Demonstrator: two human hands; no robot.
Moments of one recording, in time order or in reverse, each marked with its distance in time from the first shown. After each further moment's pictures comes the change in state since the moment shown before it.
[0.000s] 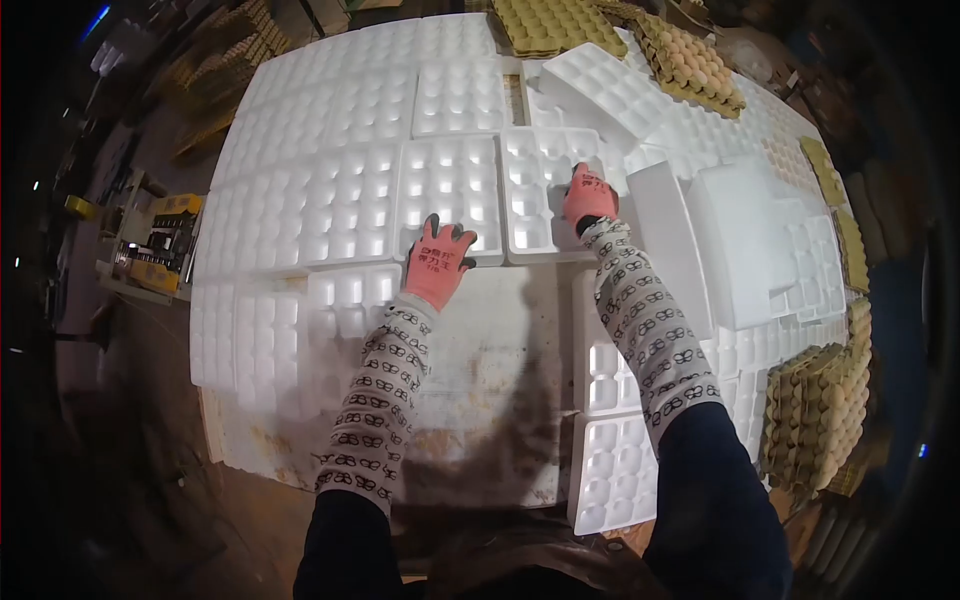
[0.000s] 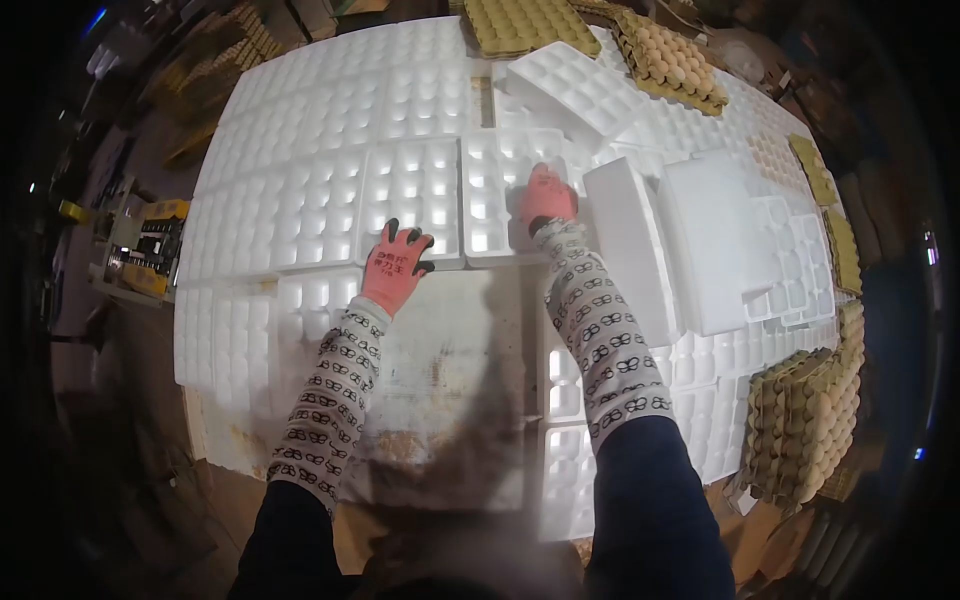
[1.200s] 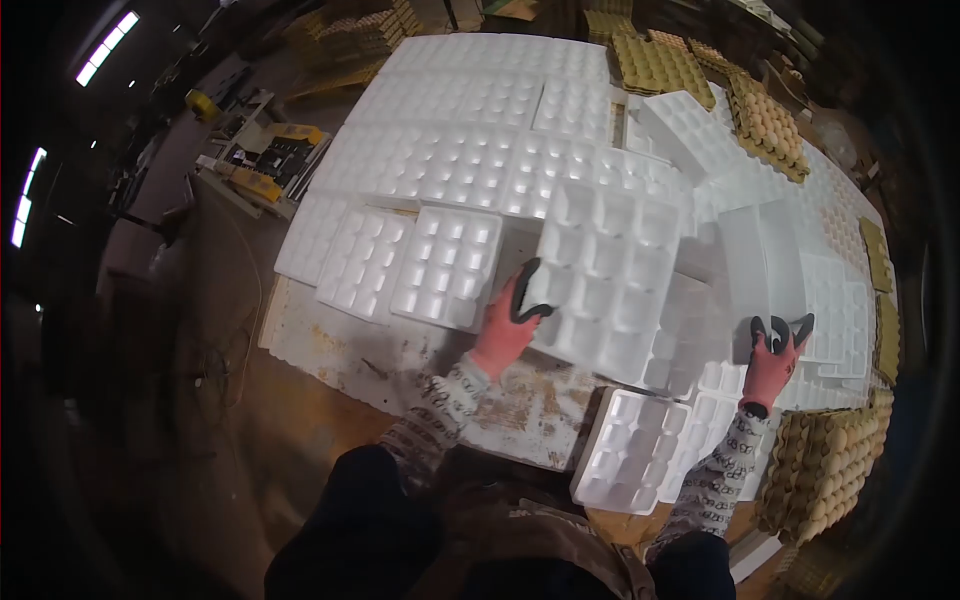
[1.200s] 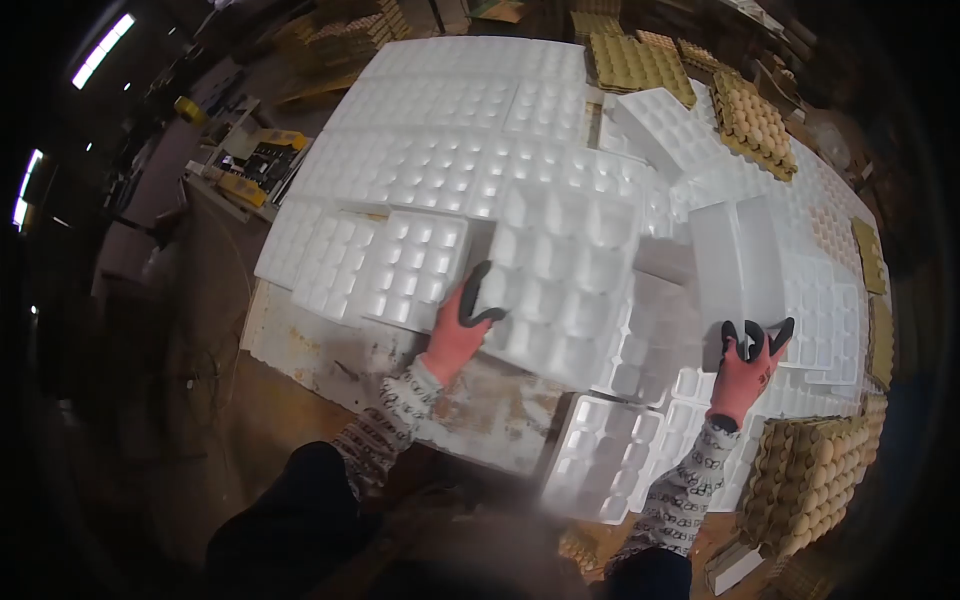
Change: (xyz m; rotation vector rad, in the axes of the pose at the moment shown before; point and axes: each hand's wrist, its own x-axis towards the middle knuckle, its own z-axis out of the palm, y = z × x) left_hand -0.172 0.101 -0.067 -1.045 0.378 -0.343; right_hand -0.236 0.138 -0.169 0.689 0.457 0.335
